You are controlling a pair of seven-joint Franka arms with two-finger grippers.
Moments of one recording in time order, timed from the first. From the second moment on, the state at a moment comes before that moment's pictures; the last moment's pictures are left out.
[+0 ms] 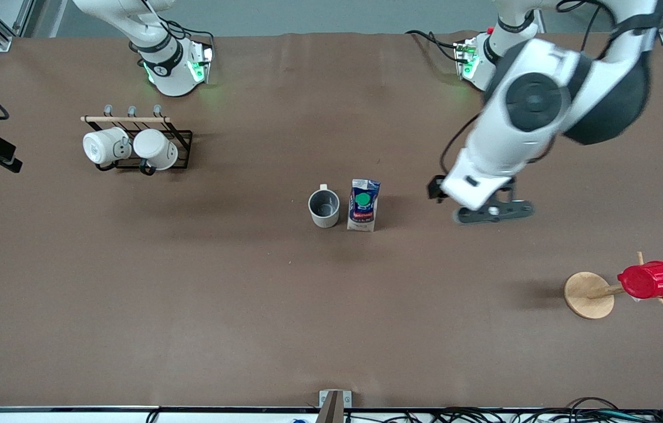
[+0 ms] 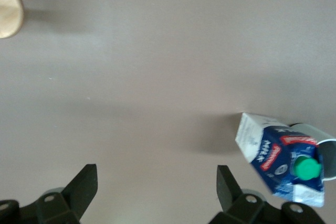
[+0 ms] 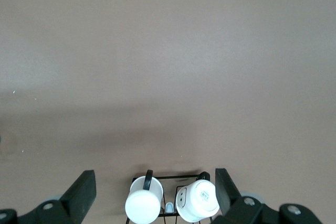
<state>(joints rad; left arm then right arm) -0.06 0.26 -0.41 -1.55 0.11 1.73 -0.54 0.09 0.04 -0.17 -1.48 -0.01 1.55 -0.02</state>
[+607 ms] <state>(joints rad) 0.11 0.12 -0.42 -1.61 0.02 1.73 -0.32 0.10 0.04 -0.17 -1.48 -0.01 1.55 -0.01</state>
